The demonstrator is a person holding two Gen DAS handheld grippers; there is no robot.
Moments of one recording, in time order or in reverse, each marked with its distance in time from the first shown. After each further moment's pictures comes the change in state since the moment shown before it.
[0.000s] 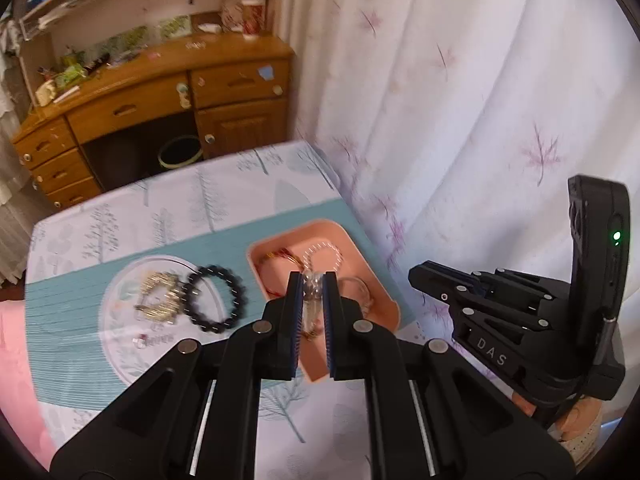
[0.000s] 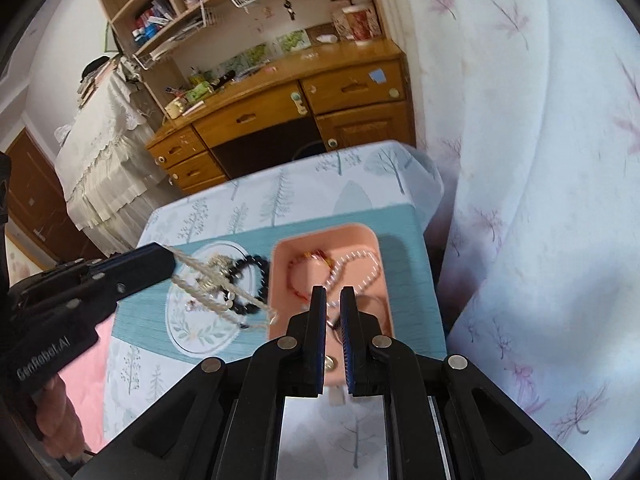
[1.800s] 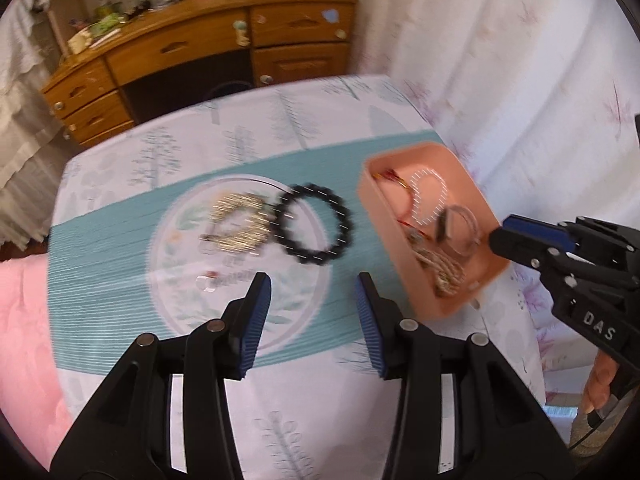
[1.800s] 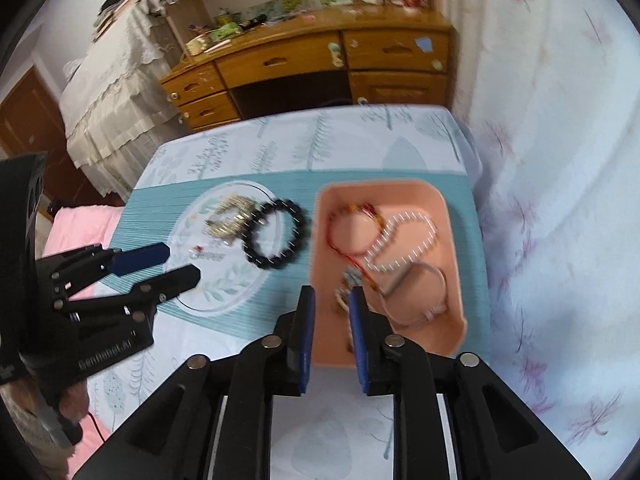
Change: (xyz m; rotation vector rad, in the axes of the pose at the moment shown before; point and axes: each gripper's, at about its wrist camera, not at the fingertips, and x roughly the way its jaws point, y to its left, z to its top) left arm 0.024 0.127 -0.063 -0.087 0.131 0.143; right arm 0.067 0.089 -0.024 -0.195 0.130 -0.008
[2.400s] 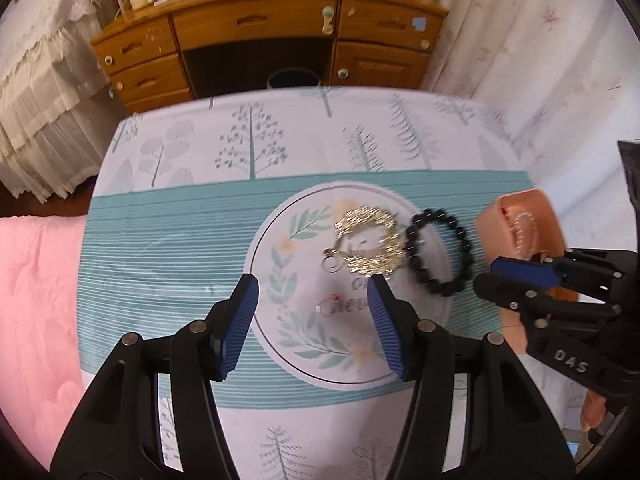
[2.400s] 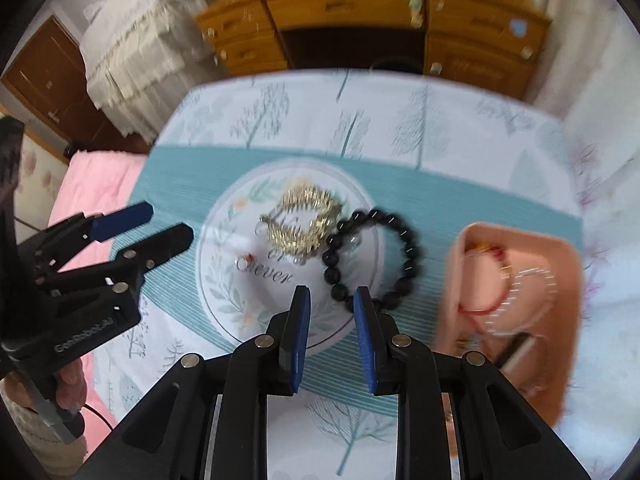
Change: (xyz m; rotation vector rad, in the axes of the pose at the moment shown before) left arm 0.034 0.124 0.012 -0.160 0.039 0.087; right arm 0.111 0.105 0.074 -0.126 0.237 0.080
